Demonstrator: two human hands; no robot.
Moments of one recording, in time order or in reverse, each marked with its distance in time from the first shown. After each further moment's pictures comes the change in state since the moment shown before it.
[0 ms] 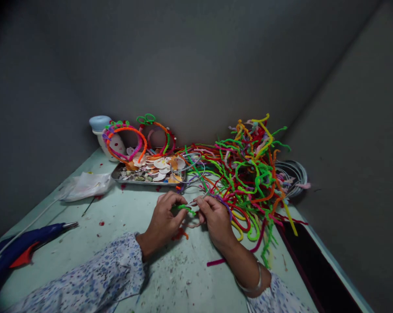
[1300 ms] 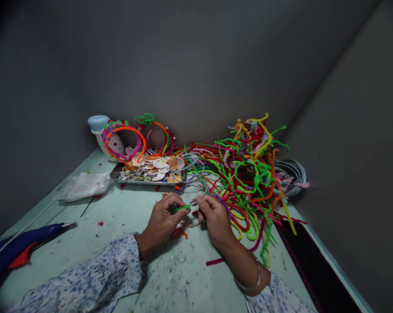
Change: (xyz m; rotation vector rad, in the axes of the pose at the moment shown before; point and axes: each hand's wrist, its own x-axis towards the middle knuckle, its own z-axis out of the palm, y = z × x) left_hand 0.001 -0.003 0.001 -0.285 -0.013 -0.096; right_hand 0.002 0.005 -0.003 0.014 -0.026 -0.003
